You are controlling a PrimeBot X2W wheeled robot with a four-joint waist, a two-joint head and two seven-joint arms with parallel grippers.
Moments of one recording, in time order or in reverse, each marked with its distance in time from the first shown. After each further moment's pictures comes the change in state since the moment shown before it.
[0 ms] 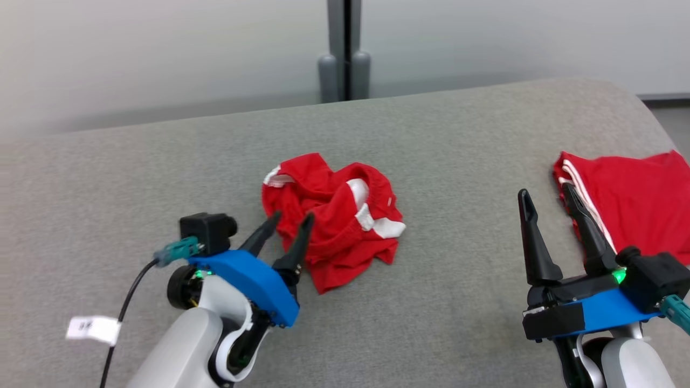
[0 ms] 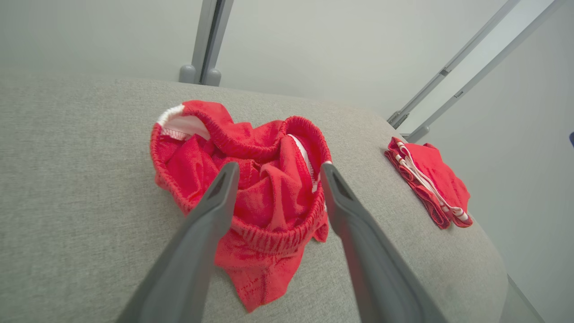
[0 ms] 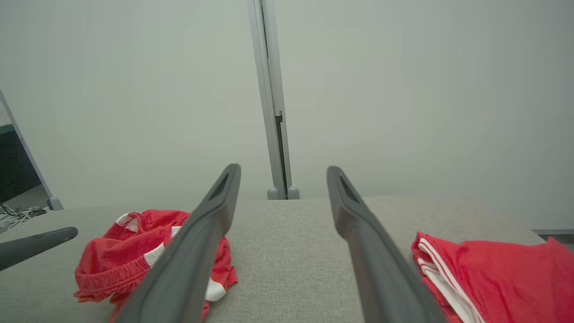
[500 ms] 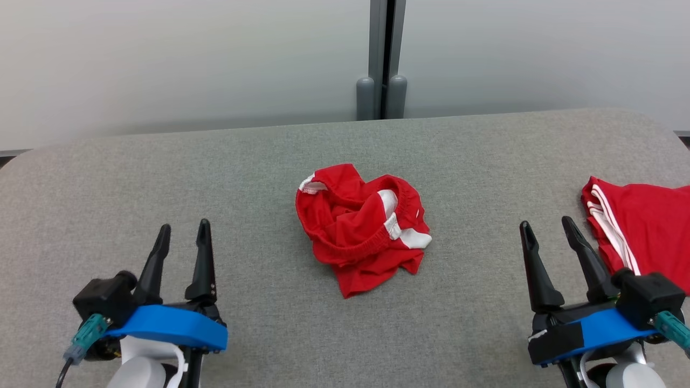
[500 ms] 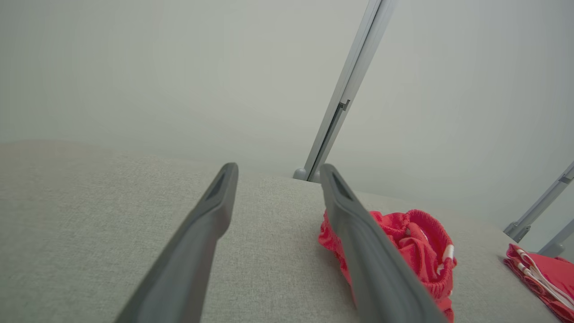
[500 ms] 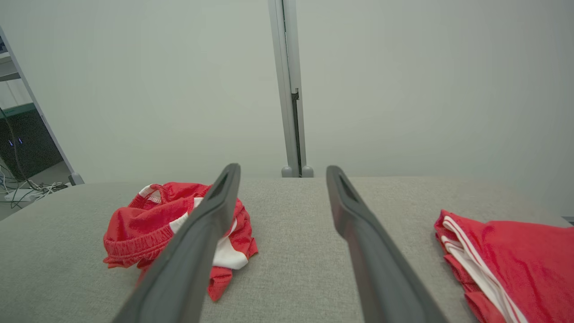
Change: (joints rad) left arm 0.187 0.079 0.163 -0.082 0.114 0.110 -0.367; right arm 0.065 -0.003 -0.020 0.022 -0.011 0.000 0.045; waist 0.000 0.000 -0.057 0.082
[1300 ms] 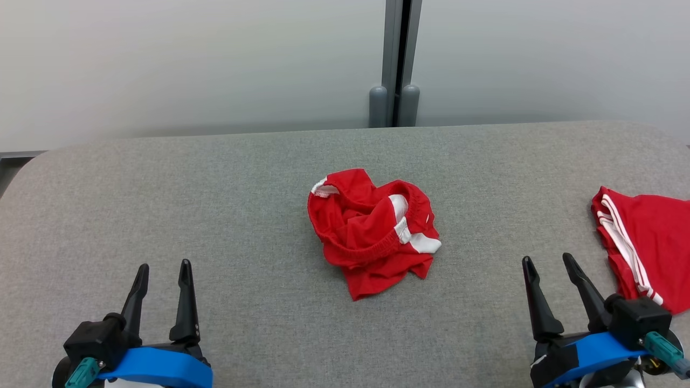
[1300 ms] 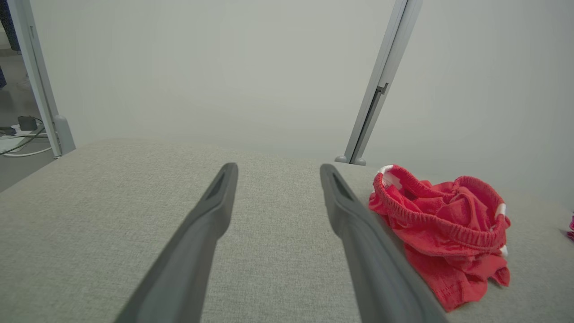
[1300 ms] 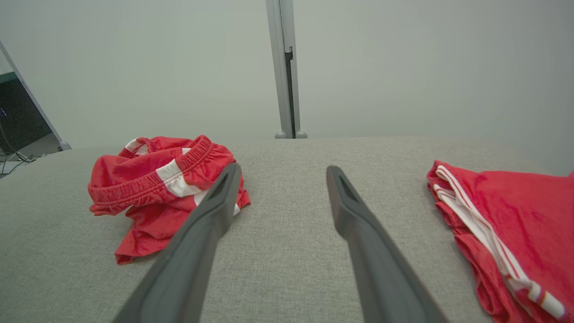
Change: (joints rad) left arm 0.163 0.047 0.050 -0.081 0.104 0.067 -0.006; right arm 0.063 0.004 -0.030 0.085 -0.030 0.000 -0.001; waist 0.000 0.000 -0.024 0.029
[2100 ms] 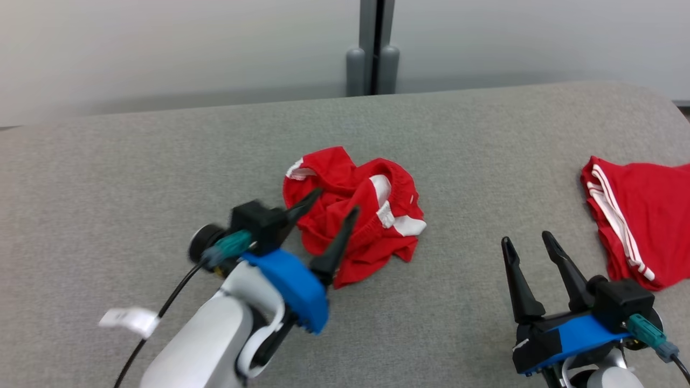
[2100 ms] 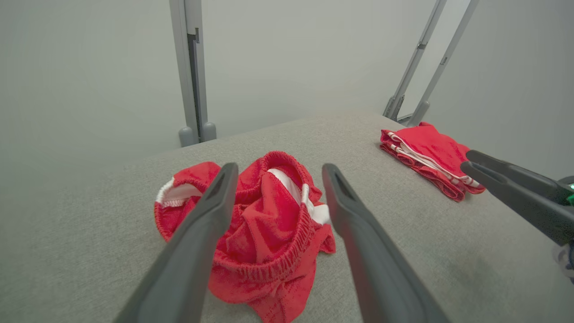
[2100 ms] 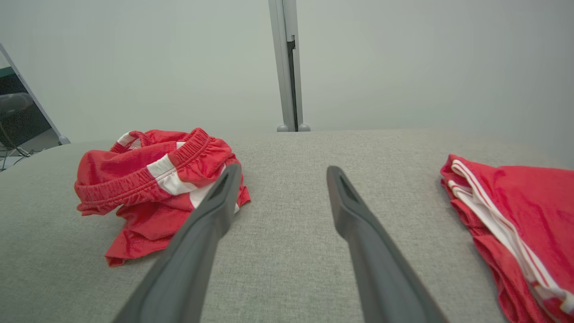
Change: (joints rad) left arm -0.381 -0.084 -0.304 0.023 0.030 -0.224 0.347; right arm -0.057 0.002 0.055 -0.004 0.004 0.000 -0.009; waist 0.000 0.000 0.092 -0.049
